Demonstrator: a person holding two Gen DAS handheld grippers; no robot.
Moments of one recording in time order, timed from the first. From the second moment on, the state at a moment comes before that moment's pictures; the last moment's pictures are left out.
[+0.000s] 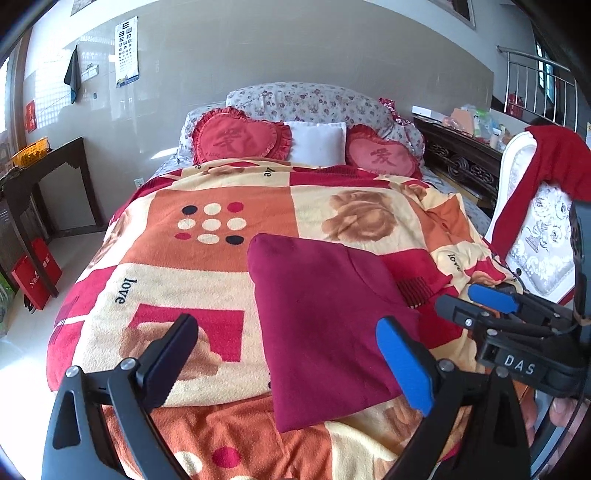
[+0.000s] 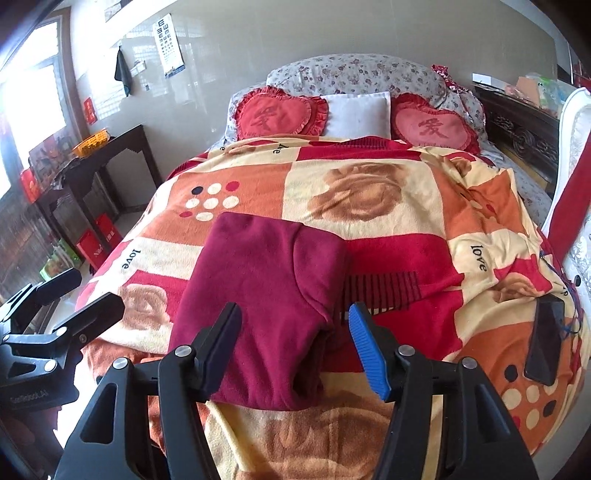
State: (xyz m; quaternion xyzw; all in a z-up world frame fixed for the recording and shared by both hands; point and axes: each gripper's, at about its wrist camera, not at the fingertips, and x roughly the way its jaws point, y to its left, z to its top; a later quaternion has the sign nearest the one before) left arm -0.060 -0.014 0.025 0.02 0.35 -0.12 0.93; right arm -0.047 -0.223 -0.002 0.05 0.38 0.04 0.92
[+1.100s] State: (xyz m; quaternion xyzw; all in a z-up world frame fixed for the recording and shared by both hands) left arm -0.056 -0.006 0.018 0.06 0.35 -0.07 0.93; right arm -0.038 -0.211 -0.007 0.04 0.39 0.05 0.92
